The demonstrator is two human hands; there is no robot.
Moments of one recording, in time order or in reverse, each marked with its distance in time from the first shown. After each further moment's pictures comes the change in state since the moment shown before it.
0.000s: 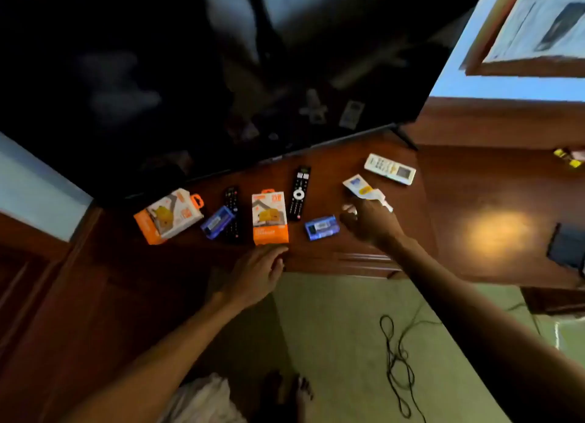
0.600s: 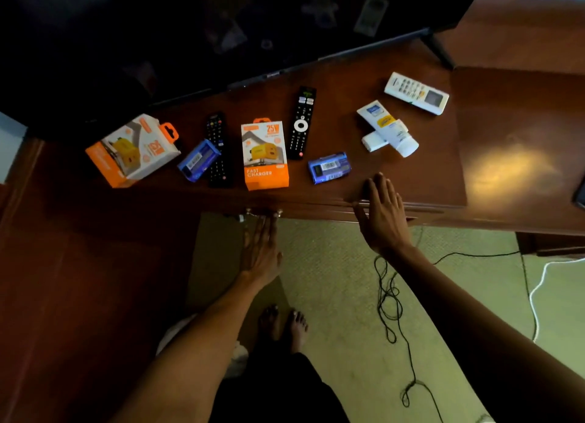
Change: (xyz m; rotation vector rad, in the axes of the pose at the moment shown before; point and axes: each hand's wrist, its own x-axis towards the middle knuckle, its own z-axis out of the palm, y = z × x) left_hand -0.026 -0.063 0.160 0.225 -0.381 -0.278; right_hand -0.027 0.082 0.149 -0.104 0.053 0.060
